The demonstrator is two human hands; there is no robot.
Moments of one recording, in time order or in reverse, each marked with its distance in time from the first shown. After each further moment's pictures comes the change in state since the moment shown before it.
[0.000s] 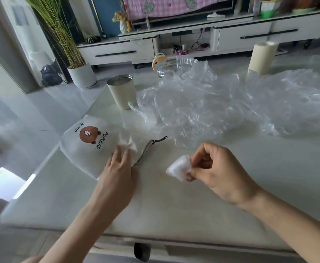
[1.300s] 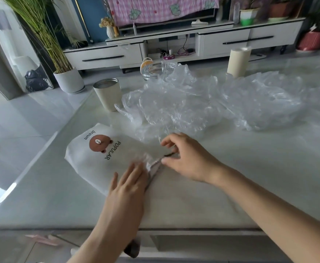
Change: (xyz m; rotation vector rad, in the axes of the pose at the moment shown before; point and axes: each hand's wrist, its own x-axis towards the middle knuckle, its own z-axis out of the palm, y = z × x) left_hand -0.046 0.030 0.028 0.226 0.215 0.414; right_hand 0.019 -0.003 0.001 -0.474 -0.112 -0.191
